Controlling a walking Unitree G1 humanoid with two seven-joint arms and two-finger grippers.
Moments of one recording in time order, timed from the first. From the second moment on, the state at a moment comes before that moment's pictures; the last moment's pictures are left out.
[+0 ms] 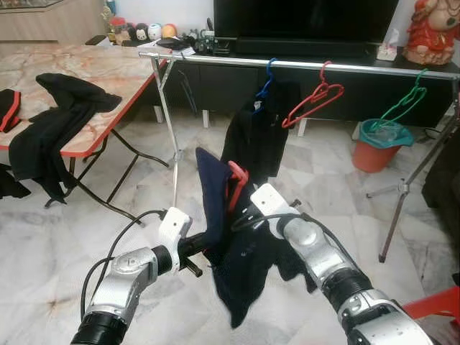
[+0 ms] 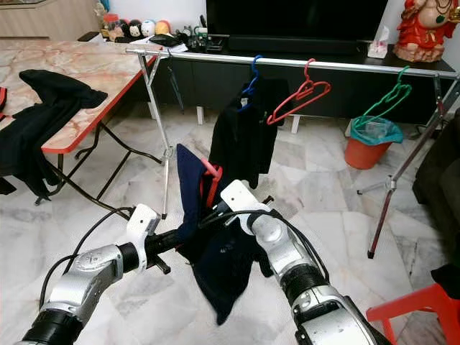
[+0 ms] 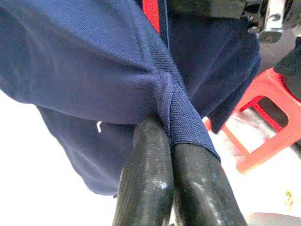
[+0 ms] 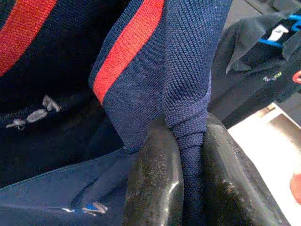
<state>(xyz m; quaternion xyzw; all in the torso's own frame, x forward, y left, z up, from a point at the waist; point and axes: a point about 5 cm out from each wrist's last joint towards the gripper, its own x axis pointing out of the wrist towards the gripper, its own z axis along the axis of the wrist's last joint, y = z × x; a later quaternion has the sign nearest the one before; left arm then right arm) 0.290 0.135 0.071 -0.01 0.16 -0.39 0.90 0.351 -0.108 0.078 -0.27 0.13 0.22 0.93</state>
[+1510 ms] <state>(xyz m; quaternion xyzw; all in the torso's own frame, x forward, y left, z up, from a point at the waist) 0.310 0.147 0.082 0.19 0.06 -0.25 0.95 0.360 -0.114 0.093 -0.23 0.10 0.21 0.94</state>
